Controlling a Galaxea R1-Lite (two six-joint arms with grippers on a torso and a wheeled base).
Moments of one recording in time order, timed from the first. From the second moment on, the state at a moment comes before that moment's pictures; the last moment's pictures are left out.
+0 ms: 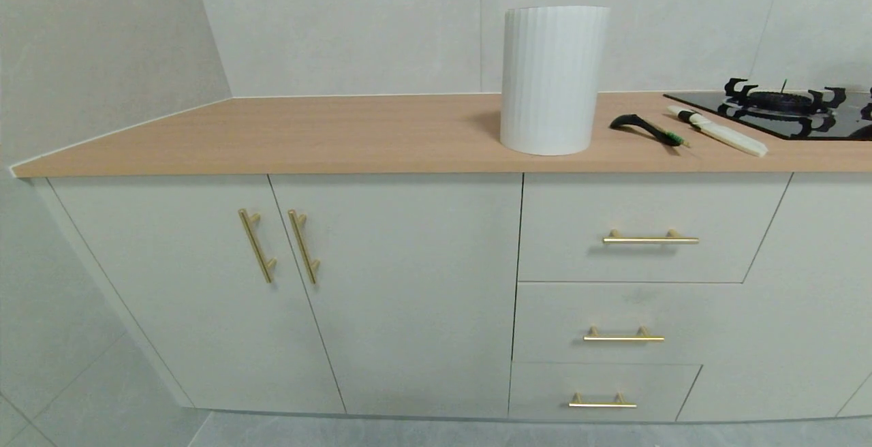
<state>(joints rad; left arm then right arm) 0.00 0.00 0.00 0.00 0.00 0.00 0.00 0.00 0.00 0.00 0.02 -0.01</state>
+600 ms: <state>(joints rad) 0.00 0.00 0.00 0.00 0.00 0.00 0.00 0.00 -0.01 -0.01 0.03 -0.02</state>
